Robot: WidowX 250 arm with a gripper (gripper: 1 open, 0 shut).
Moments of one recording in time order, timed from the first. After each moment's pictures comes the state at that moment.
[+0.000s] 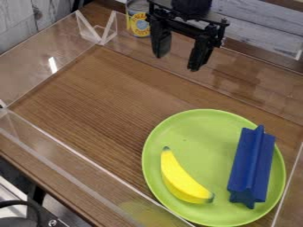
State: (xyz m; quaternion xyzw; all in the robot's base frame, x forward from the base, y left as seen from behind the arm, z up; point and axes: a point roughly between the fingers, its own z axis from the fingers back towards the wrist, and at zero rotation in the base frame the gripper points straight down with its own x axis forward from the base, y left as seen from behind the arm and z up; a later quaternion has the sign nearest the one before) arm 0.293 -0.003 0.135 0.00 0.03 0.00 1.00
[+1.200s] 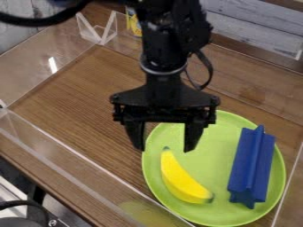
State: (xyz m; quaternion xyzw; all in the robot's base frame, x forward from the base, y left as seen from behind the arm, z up) arm 0.196 -0.050 0.102 -0.03 -0.03 0.26 0.97
